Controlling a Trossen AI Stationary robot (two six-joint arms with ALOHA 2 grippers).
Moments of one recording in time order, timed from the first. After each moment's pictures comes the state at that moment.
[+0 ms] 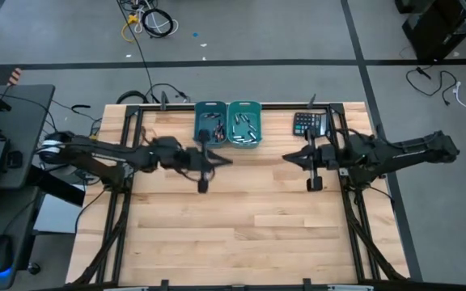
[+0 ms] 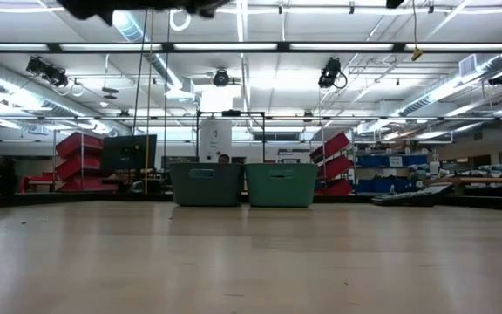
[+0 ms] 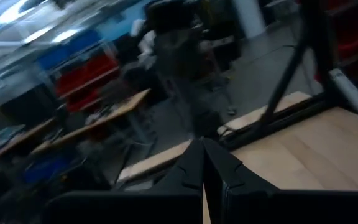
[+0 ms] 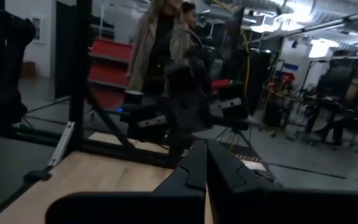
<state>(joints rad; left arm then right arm) -0.03 1.28 0.78 0.56 0.02 0.46 0.12 0.75 0.60 0.26 0.10 -0.19</state>
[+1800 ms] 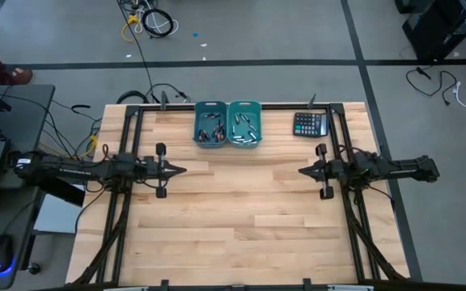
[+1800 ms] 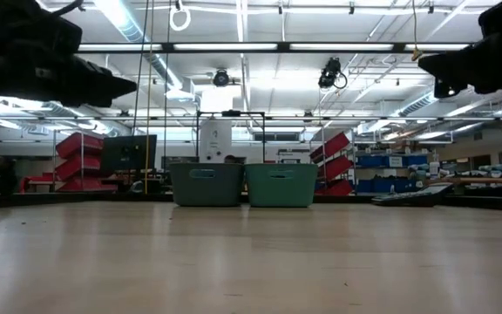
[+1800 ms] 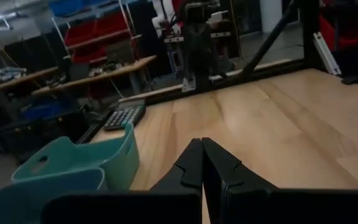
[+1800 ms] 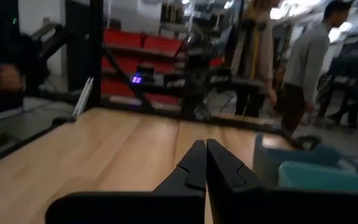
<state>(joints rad) 0.00 0.48 0.01 0.47 -0.06 0.24 0.06 0.01 0.01 0.08 0.02 -0.13</state>
